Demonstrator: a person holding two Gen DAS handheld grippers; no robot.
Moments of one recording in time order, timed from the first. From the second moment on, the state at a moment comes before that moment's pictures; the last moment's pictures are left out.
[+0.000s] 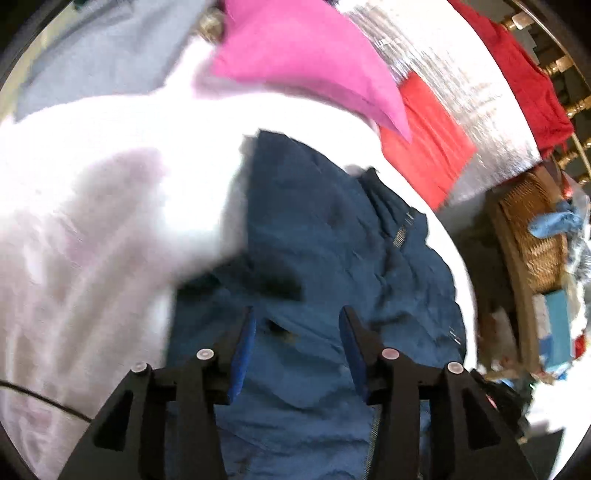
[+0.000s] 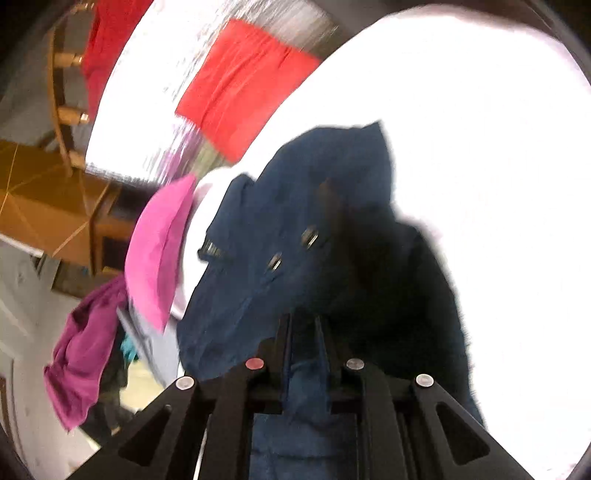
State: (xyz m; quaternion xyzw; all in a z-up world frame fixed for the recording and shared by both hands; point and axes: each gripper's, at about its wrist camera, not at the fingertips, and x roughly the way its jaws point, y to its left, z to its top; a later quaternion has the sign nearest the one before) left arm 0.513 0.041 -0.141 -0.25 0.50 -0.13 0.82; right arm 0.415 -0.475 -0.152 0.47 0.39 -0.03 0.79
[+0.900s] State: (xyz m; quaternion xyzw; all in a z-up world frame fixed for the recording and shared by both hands) left arm 0.538 -0.020 -0.134 -0.16 0.44 -0.14 0.88; right arm 0.443 -0.398 -0.120 0.35 0.36 0.01 0.87
